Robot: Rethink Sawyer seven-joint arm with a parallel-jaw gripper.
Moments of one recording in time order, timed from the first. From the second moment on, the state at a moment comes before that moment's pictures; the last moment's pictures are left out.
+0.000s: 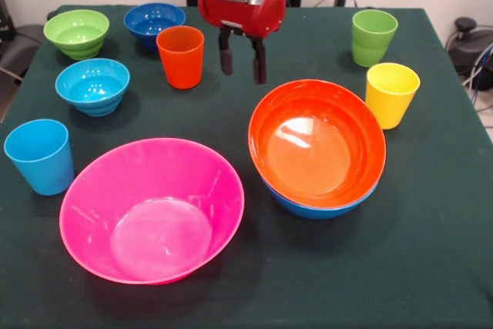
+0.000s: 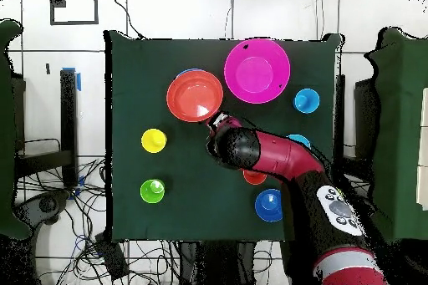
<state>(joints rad) -0.49 -0.67 0.22 1.81 -0.09 0.28 2.18</state>
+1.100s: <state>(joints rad) -0.64 -0.83 0.34 2.10 -0.19 0.18 2.18</state>
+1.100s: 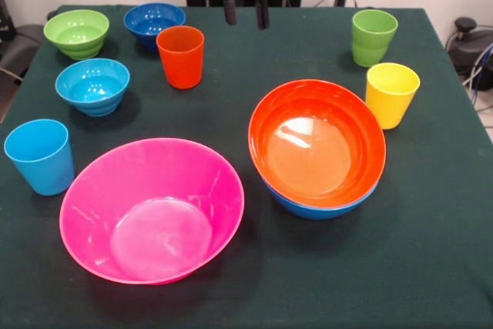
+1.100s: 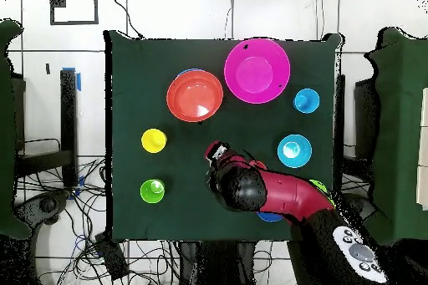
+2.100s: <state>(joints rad) -0.93 -0.71 0.52 2.03 -0.46 0.24 2.17</state>
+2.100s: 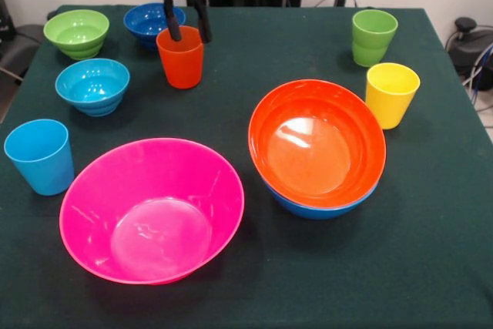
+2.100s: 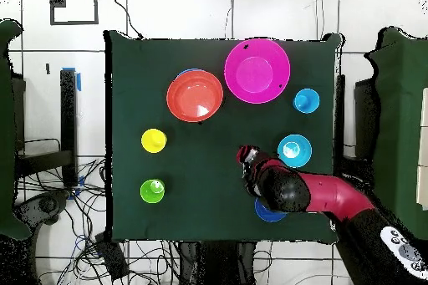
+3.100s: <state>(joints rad) -0.91 -0.72 0.52 2.02 -0.55 0.24 2.17</state>
